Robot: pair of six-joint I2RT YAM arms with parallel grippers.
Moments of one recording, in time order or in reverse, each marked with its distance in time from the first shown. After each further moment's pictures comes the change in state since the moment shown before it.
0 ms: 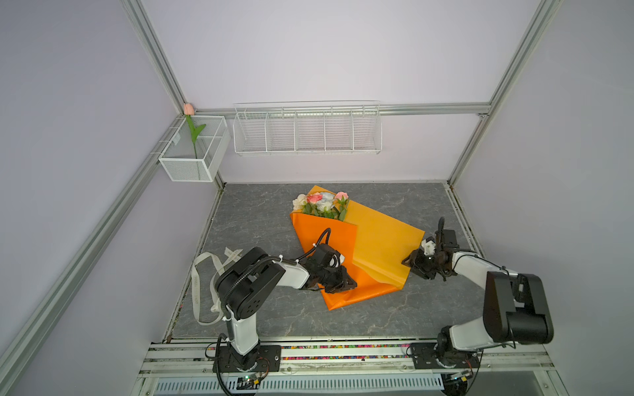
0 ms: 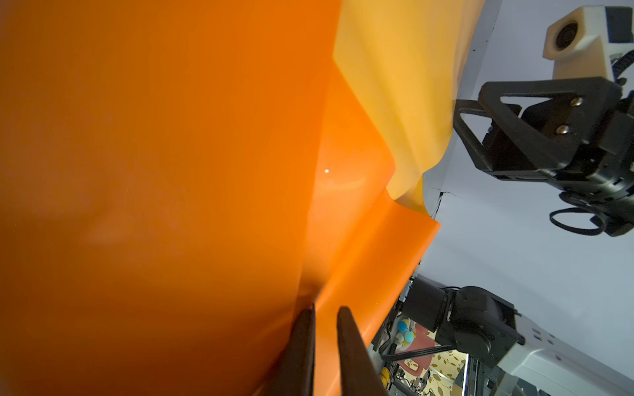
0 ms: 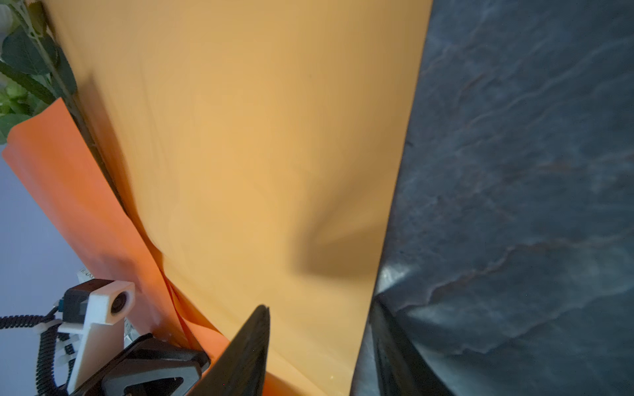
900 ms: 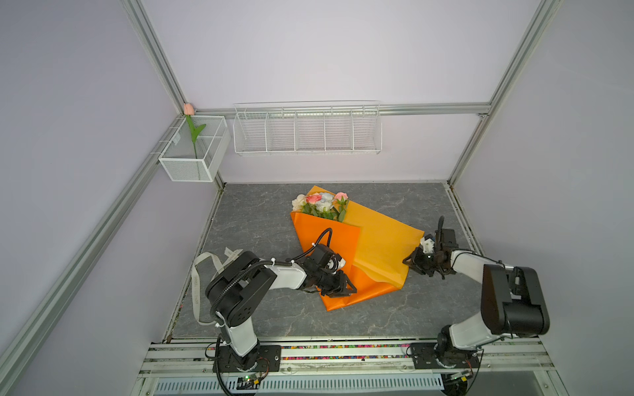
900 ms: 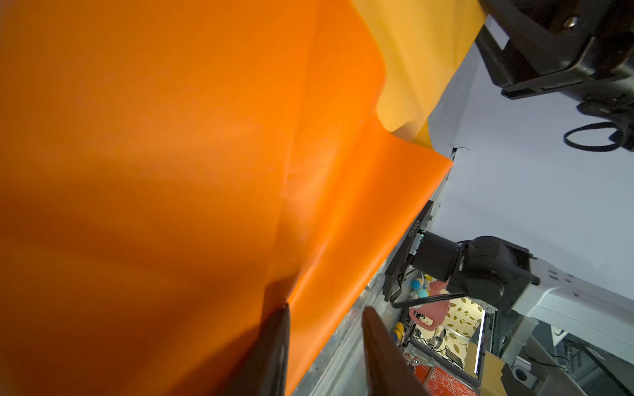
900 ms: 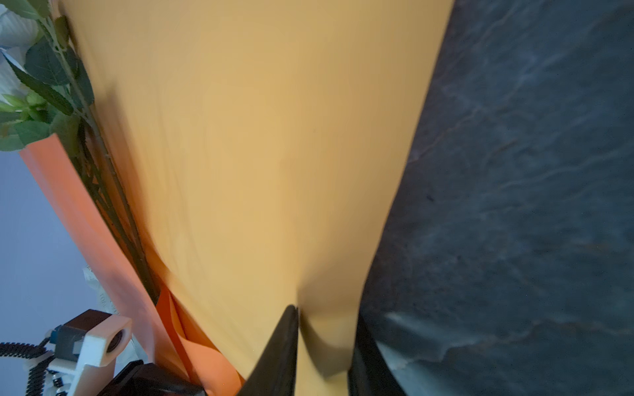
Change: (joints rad) left arm 0.005 -0.088 0.011 -0.176 0.068 0.131; right arm -0.013 0.045 0.003 0.071 -0.025 -0.022
